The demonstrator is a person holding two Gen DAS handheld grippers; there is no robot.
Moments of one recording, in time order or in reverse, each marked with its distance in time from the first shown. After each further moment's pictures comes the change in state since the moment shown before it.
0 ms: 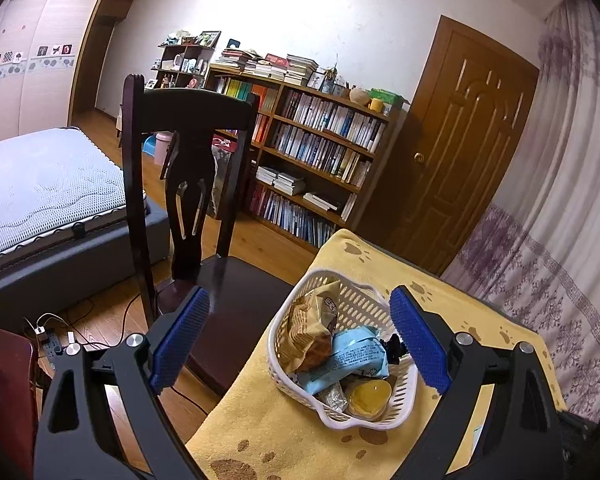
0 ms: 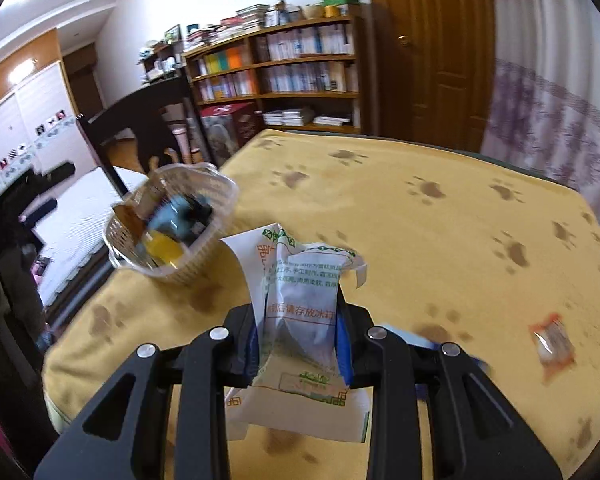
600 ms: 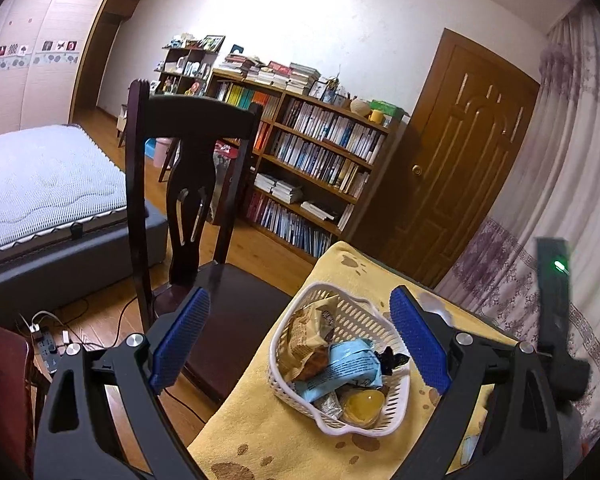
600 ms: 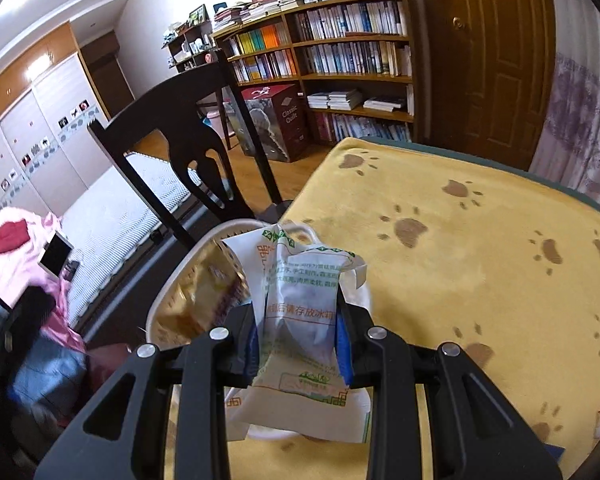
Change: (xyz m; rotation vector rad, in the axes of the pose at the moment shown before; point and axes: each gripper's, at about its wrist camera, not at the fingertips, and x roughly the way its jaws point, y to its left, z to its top) left arm -0.008 0.008 0.007 -0.025 -0.033 -0.018; right arm 0.109 0.103 0.106 0.005 0.101 0.128
